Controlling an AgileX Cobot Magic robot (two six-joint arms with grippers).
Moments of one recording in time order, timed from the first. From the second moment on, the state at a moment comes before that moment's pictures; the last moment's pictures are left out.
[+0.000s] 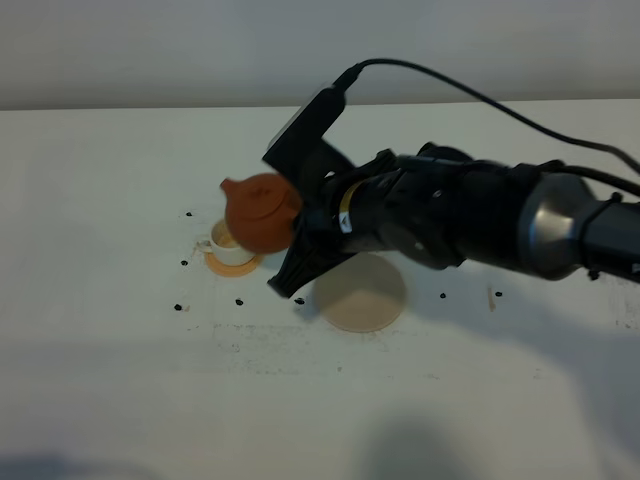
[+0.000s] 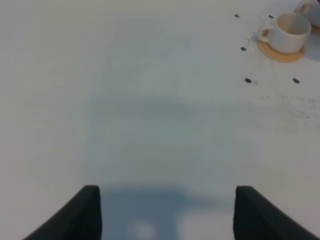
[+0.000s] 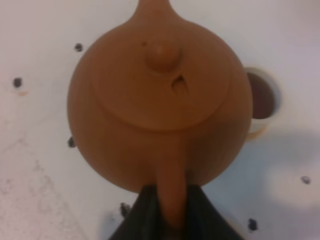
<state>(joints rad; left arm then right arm) 0.07 0.00 -0.45 -0.03 1.06 -0.02 0.87 1.87 -1.26 -0.24 0.33 0.00</state>
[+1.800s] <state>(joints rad) 0.07 0.00 -0.45 -0.03 1.06 -0.02 0.88 1.97 -1.30 -0.53 0.38 0.13</state>
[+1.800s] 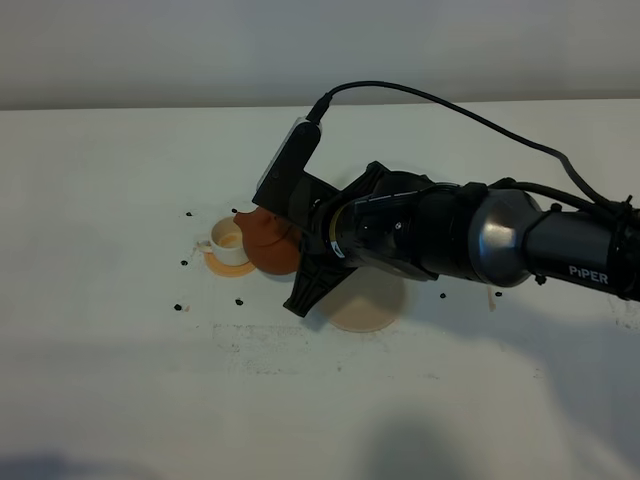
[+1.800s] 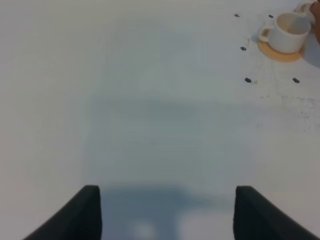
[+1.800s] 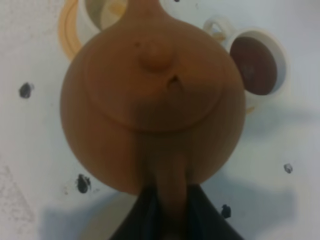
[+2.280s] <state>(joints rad) 0.07 0.00 -0.45 -0.03 1.06 -0.02 0.88 1.97 -1.30 -0.57 0.39 0.13</state>
